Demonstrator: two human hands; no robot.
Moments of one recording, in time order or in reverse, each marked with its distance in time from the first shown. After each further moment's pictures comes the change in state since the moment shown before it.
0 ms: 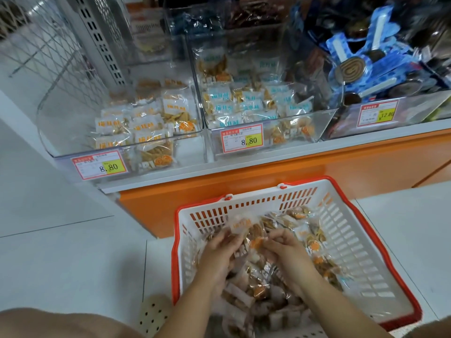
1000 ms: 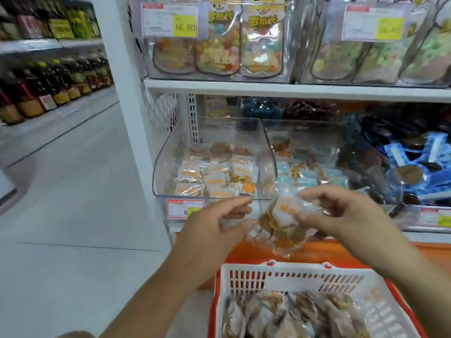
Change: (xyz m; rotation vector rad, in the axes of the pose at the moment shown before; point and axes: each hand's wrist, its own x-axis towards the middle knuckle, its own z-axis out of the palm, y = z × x) left_hand -0.125 0.201 -0.036 0.706 0.180 0.837; right_hand -0.100 -0.217 0.148 -0.945 -0.217 -0.634
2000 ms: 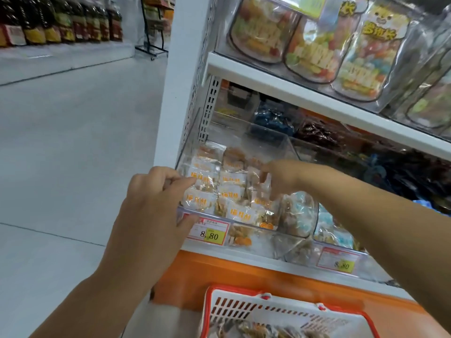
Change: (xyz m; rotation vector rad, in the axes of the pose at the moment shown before) left_hand 0.044 -0.094 -0.084 0.658 0.449 0.083; right_hand 0.220 -0.046 0.100 -1.273 -0.505 0.081
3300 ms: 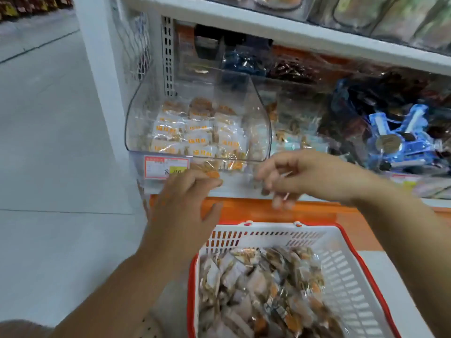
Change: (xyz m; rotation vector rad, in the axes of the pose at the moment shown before) left_hand -0.070 0.071 0.023 -0.175 -0.152 0.250; right_hand -0.159 0.050 0.095 1.048 0.037 -0.250
